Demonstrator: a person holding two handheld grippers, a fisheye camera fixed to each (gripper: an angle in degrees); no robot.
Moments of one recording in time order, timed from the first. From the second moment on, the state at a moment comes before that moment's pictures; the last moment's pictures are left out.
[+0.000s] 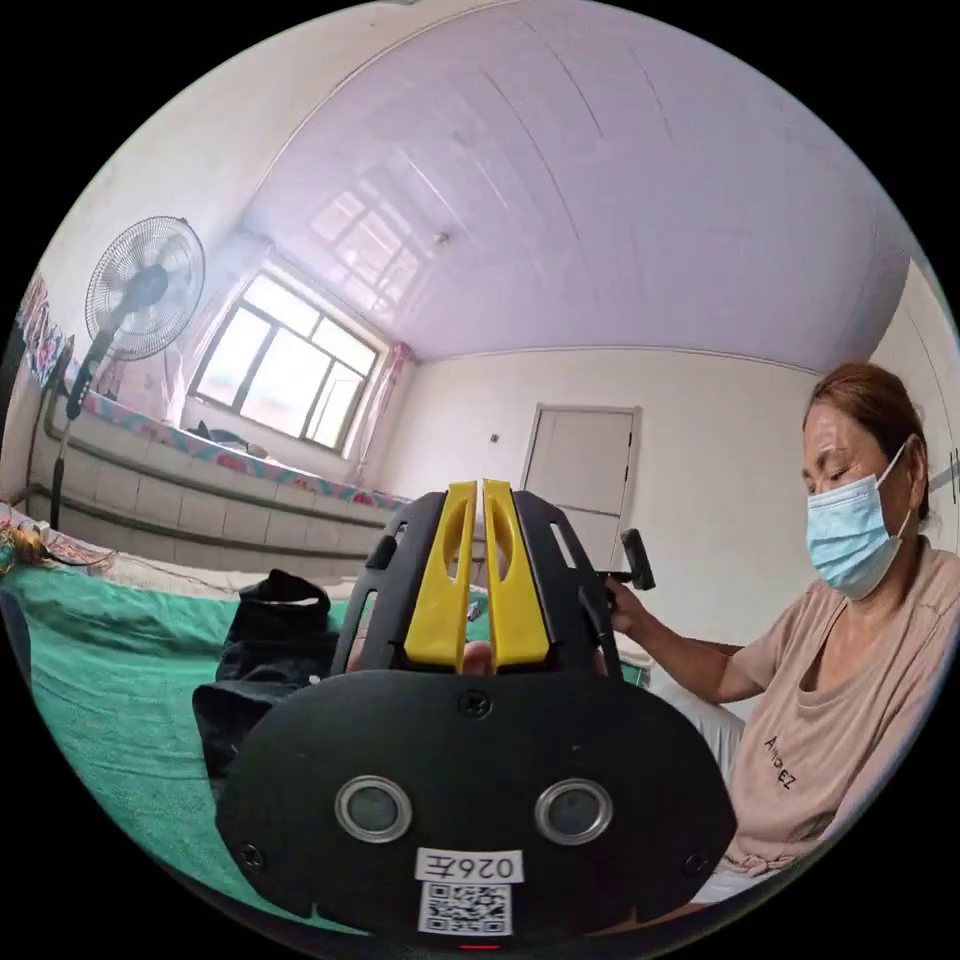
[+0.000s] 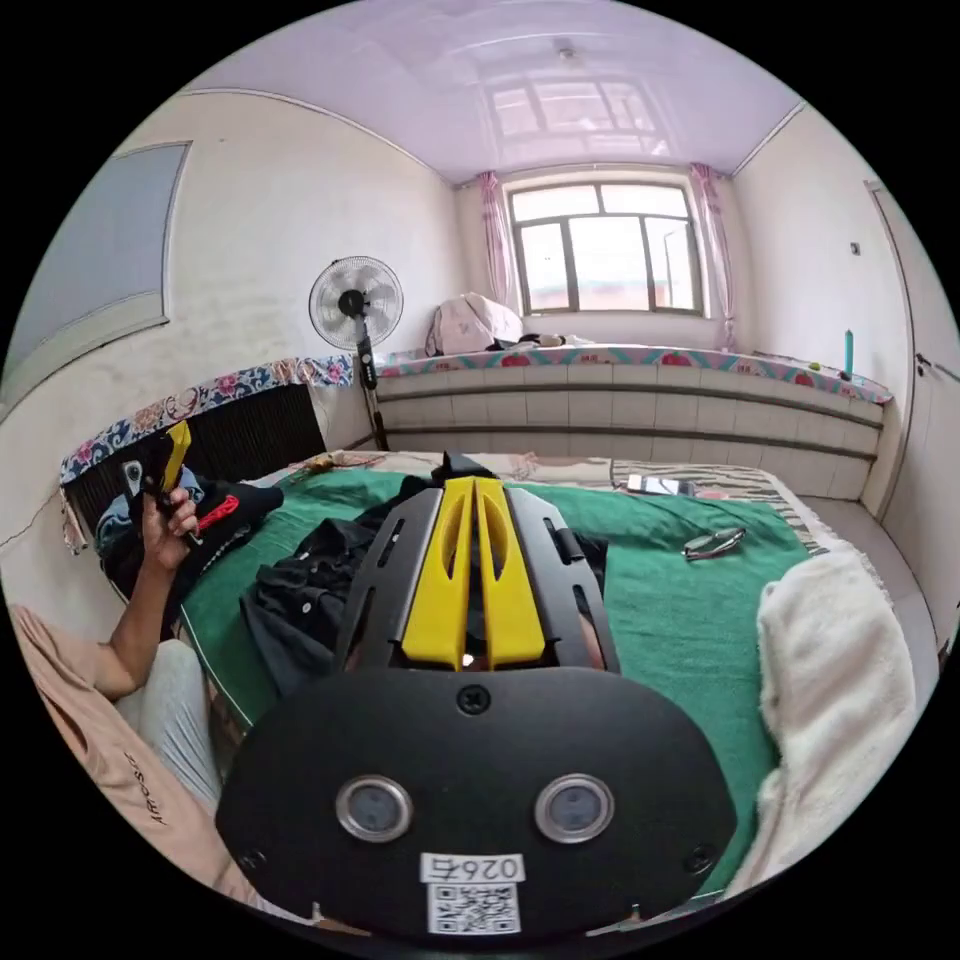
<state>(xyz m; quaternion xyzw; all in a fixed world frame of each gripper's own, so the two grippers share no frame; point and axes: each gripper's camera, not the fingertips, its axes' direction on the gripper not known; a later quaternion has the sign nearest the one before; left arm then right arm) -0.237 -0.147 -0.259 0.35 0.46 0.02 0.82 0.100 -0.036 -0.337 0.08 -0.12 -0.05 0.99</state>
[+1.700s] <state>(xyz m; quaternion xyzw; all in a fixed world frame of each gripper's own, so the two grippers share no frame) -0.150 -0.205 -0.071 0.04 0.22 0.08 0.97 0.104 -0.046 -0.151 -0.18 0.21 -0.11 0.96</state>
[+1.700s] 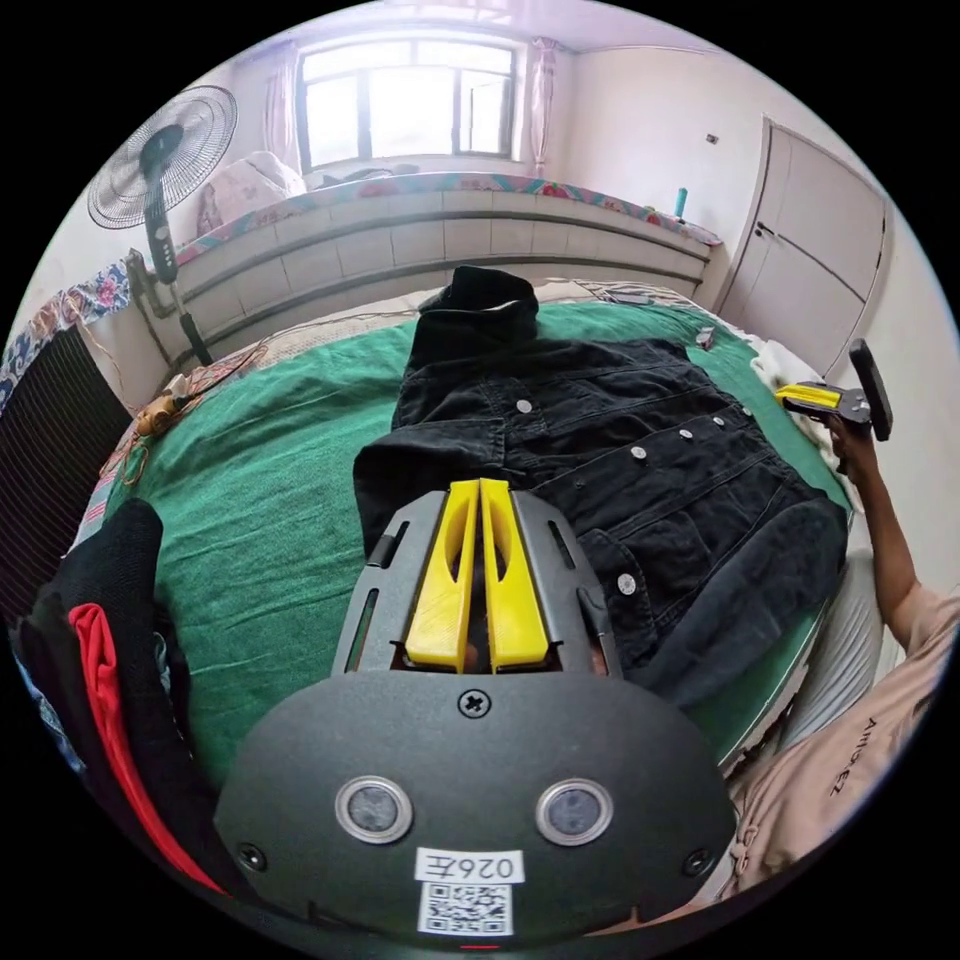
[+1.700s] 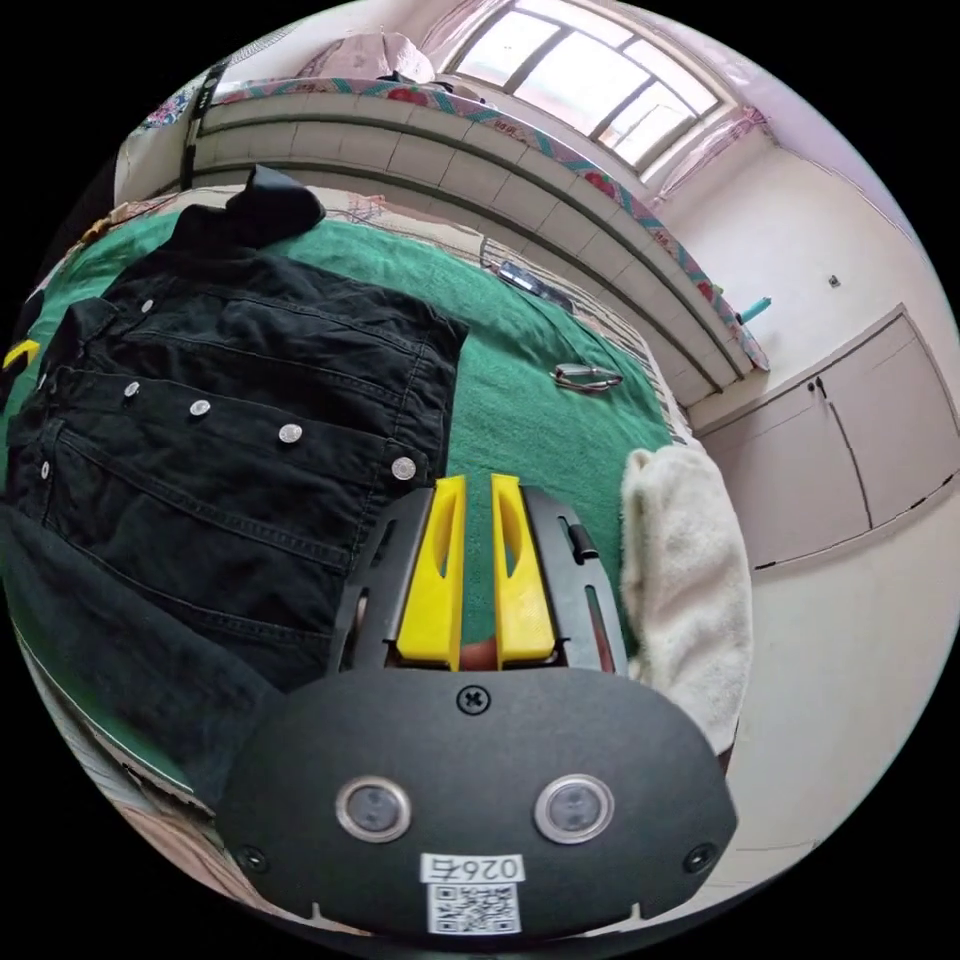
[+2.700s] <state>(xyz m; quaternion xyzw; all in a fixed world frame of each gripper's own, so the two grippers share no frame) -0.191 -0.146 -0.091 0.13 0.23 -0.01 0.96 0.155 -0.001 -0.176 -0.14 0.16 -0.04 0.98</state>
